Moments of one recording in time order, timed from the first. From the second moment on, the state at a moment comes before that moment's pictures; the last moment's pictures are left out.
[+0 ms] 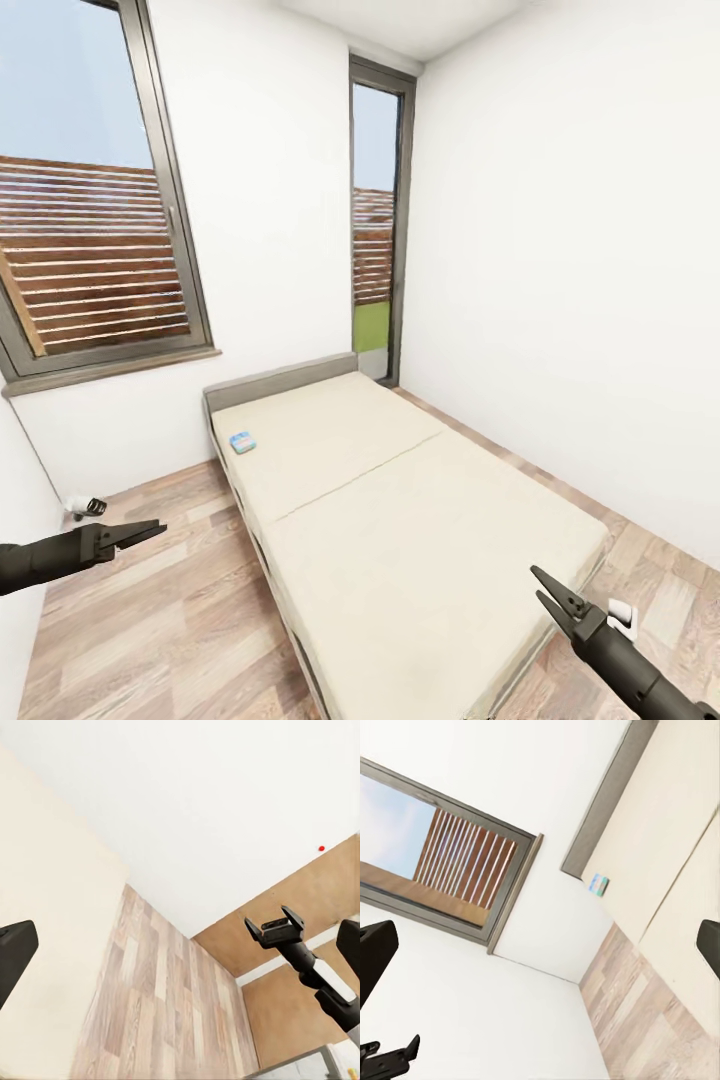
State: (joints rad) left arm -0.54 0.58 0.13 -0.76 0.35 0.70 -1.57; right arm 0.05 -0.13 -0.41 -1.39 -0.93 0.66 0.70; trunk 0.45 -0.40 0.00
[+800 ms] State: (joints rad) left arm -0.54 0.58 0.13 -0.76 0.35 0.70 -1.57; right arm 0.05 -0.13 -0.41 -1.39 -0.93 0.66 0.70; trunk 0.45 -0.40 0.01
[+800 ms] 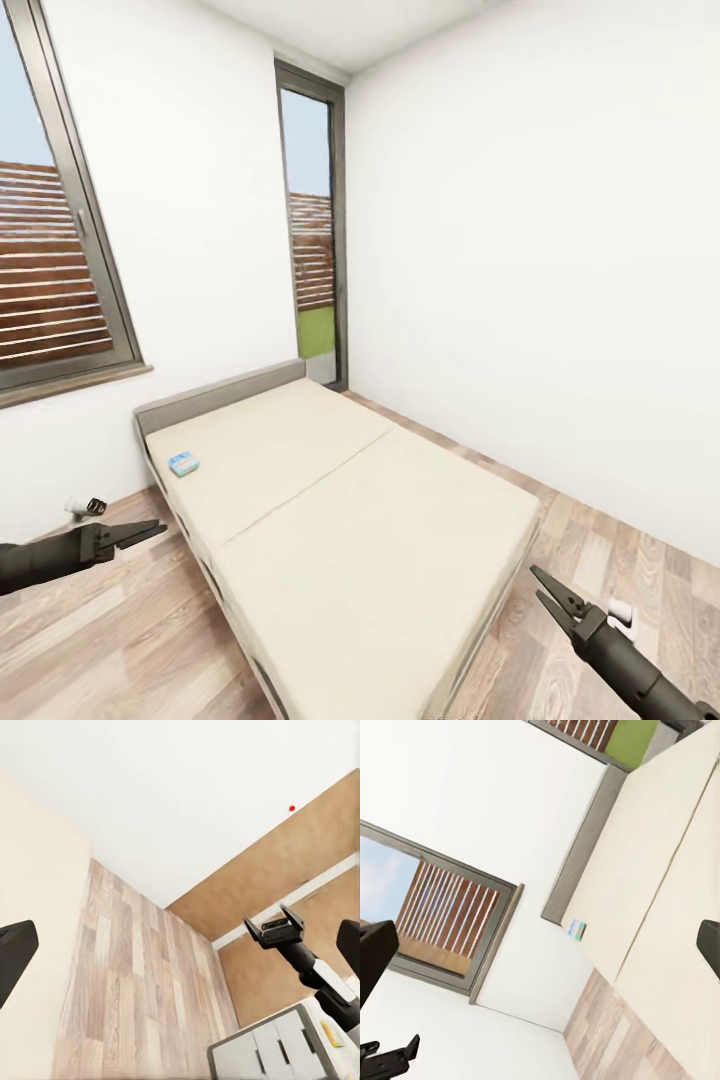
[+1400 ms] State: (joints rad) left arm -0.54 0.58 0.13 -0.76 0.35 0.70 -1.57; right arm 0.05 -0.13 -0.41 -1.39 -0.93 0.66 0.70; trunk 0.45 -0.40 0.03
